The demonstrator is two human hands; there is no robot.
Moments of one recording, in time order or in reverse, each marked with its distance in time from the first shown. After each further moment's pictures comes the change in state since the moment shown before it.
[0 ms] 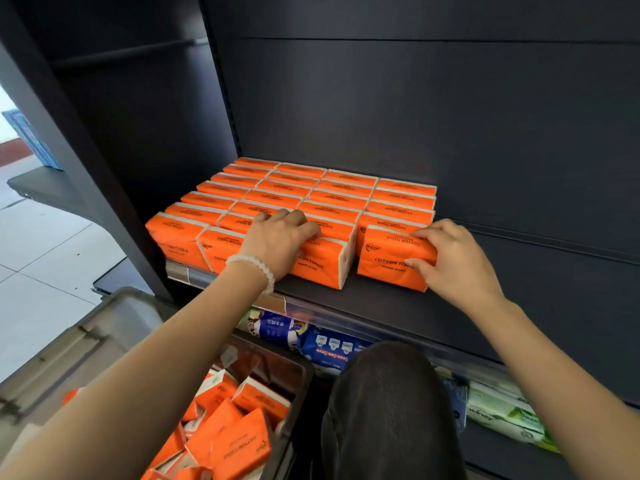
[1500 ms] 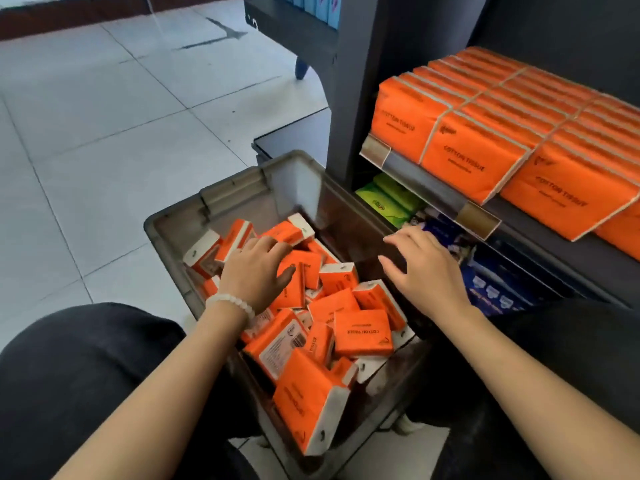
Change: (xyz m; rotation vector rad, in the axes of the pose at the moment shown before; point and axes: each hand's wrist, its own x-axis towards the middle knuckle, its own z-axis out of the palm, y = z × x) left_hand -0.328 -0.102 0.138 -0.246 -0.057 -0.621; right_hand -0.090 -0.224 0.187 0.102 -0.180 -0.593
